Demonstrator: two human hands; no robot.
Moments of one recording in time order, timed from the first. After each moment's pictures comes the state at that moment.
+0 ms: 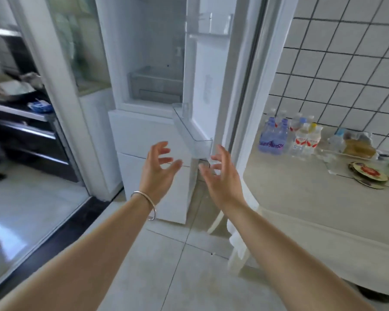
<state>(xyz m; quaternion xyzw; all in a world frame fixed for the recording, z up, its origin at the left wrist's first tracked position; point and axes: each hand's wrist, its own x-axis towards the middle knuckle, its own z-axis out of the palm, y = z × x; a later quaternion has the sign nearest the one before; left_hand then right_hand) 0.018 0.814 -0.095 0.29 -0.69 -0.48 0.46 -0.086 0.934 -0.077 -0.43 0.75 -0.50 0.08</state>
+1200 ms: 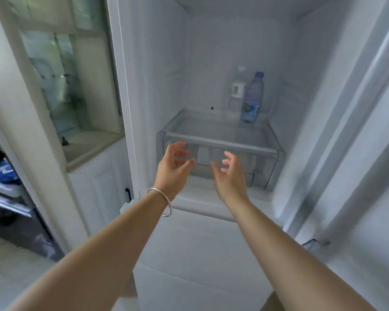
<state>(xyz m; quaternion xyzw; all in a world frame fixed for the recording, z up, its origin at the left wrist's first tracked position) -0.175 0.167 -0.061 0.25 -0.68 -0.52 0.46 -0.270 0.262 -0.058 -0.33 0.76 -0.55 0.07</state>
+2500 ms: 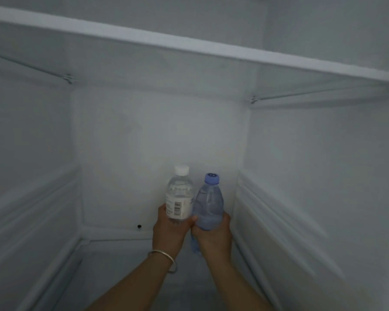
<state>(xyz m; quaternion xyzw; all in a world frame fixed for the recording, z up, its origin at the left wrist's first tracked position) -0.566 -0.031 -0.008 0.22 -0.69 -0.58 0.39 -0.628 0.048 -0.032 -0.15 0.74 -0.65 -0.01</state>
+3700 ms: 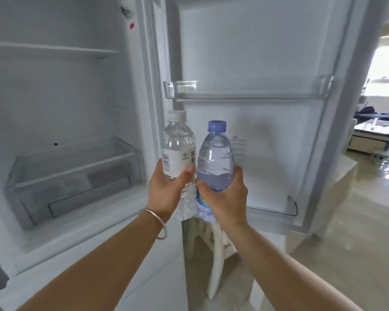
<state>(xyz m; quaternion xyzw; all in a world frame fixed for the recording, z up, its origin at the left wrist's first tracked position) -0.117 0.384 -0.006 -0.10 -0.68 -0.69 0.21 -0.108 0.513 -0.025 -0.02 0.72 -0.62 -0.31</state>
